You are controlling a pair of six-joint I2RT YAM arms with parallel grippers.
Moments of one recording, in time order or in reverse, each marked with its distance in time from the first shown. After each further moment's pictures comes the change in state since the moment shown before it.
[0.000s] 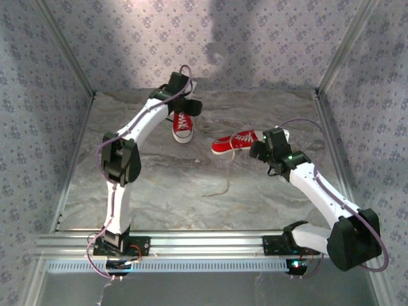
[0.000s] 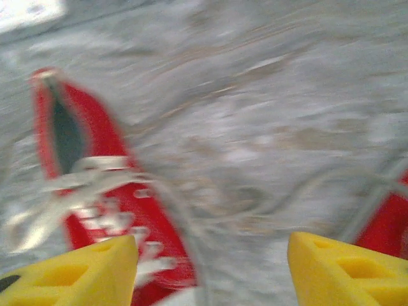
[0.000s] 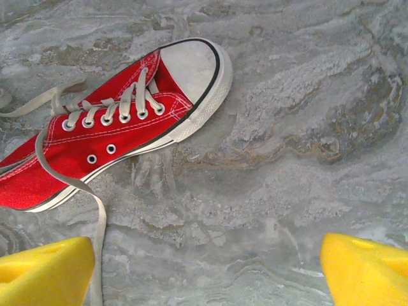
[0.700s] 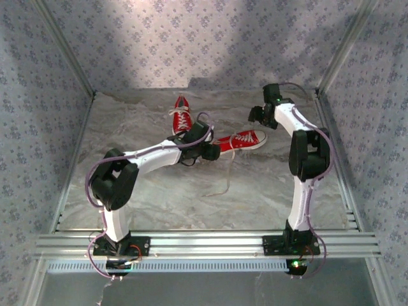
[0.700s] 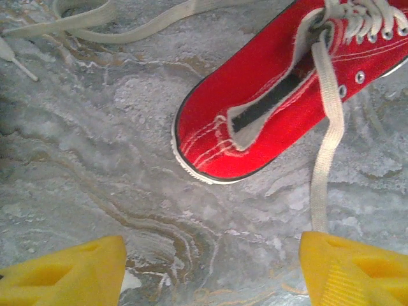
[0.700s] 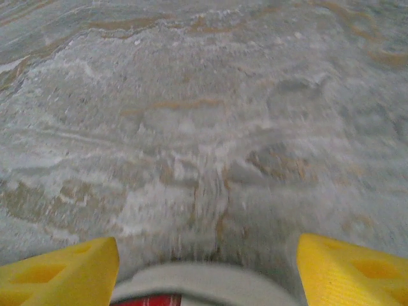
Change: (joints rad) left arm -0.274 -0.246 -0.661 0.358 -0.109 -0.266; right arm -0.234 0.960 0.879 -0.097 -0.277 -0.209
